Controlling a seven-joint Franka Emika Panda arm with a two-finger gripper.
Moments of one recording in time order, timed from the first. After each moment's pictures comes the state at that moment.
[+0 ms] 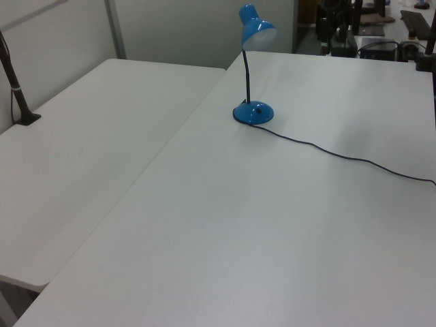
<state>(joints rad) -0.23 0.11 -0.03 -1.61 -0.05 1.71 0.02</state>
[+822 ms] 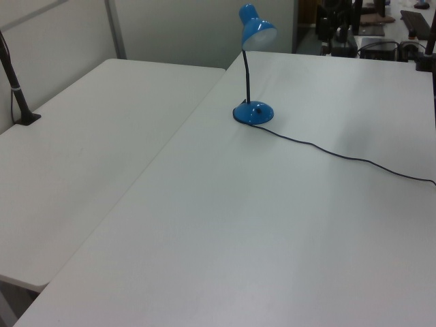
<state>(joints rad) -0.23 0.11 -0.03 -1.61 -0.05 1.71 0.02</state>
